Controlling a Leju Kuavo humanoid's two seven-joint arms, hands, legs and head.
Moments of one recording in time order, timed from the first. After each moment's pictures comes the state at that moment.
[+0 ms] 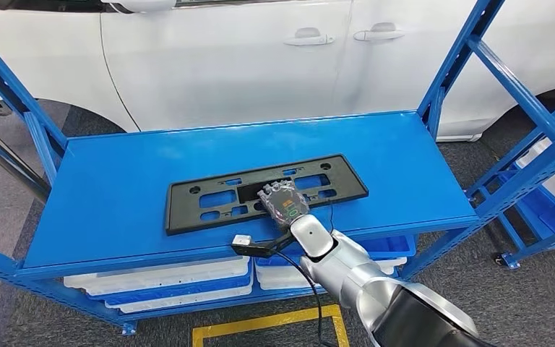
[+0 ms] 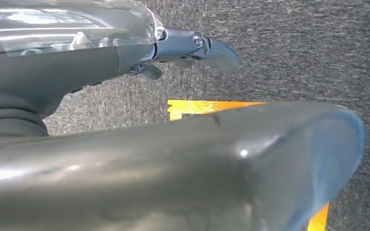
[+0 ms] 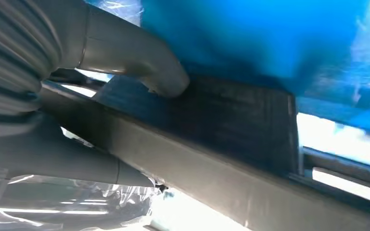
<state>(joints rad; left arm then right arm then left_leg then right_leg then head) -0.01 0.01 0.41 -0.20 -0.24 0.01 -0.23 -0.81 0.18 0.88 -0.32 1.38 -0.46 0.10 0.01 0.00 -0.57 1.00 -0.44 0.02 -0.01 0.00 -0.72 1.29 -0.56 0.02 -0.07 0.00</state>
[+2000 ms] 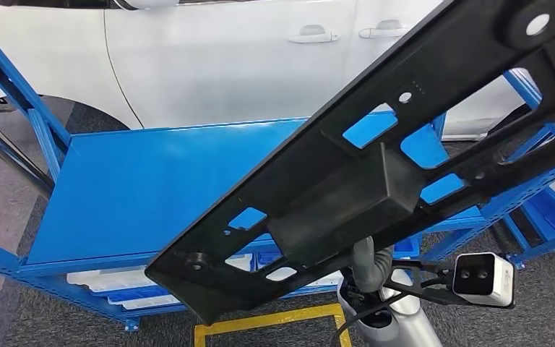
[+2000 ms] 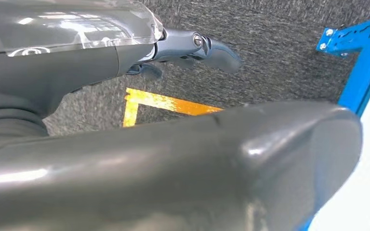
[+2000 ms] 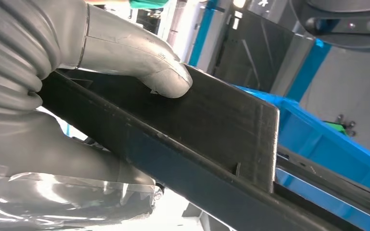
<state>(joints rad) -0.03 0.01 0.59 -0.20 -0.21 -0.04 -0.37 -0.21 0.02 0.44 -1.89 -0.28 0.49 -0.69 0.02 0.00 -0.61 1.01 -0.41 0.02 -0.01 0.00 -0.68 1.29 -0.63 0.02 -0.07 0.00</state>
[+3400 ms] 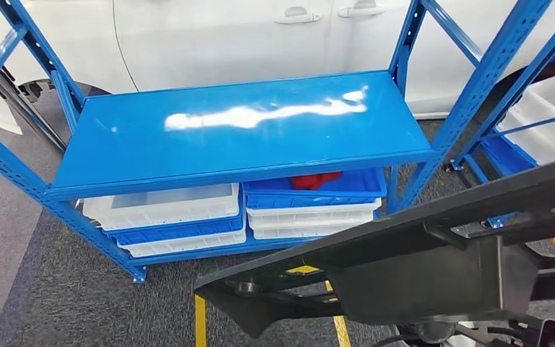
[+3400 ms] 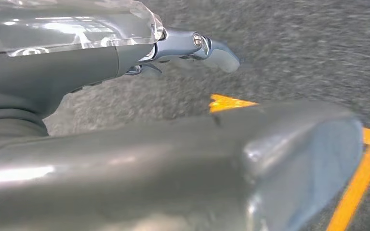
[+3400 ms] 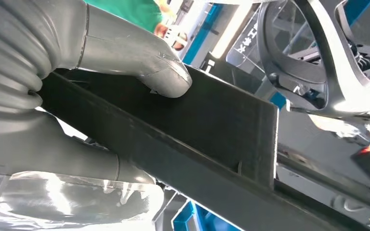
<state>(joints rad) -0.02 0.01 0.66 -0.20 -0.27 -0.04 -0.26 -0.03 0.08 0.15 -2.09 -0.18 0.79 -0.70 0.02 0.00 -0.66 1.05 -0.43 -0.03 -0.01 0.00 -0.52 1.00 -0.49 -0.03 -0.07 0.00</state>
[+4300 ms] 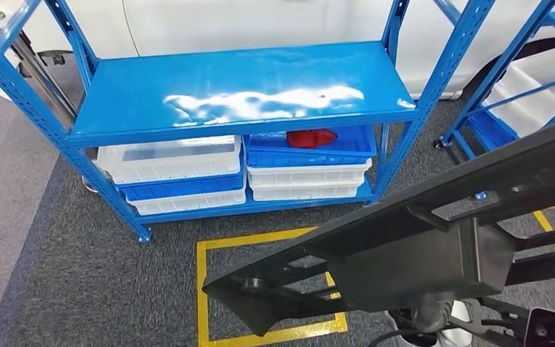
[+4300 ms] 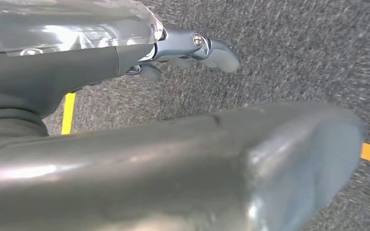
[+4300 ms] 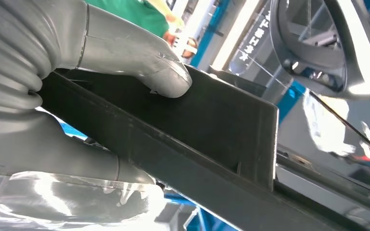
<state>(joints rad) -0.02 -0.01 0.71 -0.20 -0.28 -0.03 -0.26 -0.03 0.10 0.11 -2.03 -0.18 0.82 -0.70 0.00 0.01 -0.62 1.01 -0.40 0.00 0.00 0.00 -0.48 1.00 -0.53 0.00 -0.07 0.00</state>
